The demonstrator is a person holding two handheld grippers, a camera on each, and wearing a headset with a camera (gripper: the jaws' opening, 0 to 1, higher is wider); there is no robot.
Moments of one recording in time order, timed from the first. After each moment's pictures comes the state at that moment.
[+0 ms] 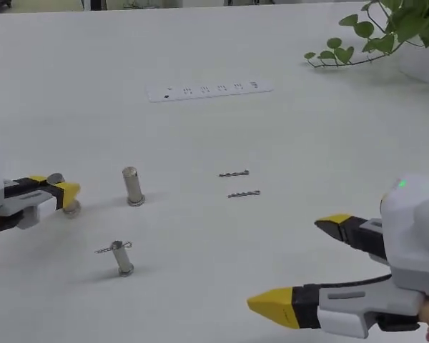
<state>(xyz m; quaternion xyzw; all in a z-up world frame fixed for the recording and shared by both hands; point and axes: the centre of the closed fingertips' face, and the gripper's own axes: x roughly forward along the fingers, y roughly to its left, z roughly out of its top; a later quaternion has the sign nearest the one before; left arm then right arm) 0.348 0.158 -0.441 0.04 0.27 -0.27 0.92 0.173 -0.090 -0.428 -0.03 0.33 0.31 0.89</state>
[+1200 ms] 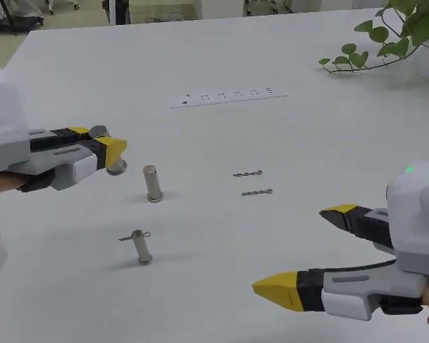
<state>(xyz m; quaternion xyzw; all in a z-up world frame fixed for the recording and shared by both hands) 0.293 0.085 -0.338 0.06 0.19 -0.35 0.92 0.168 -0.083 -0.415 -0.02 0.30 0.33 0.89</state>
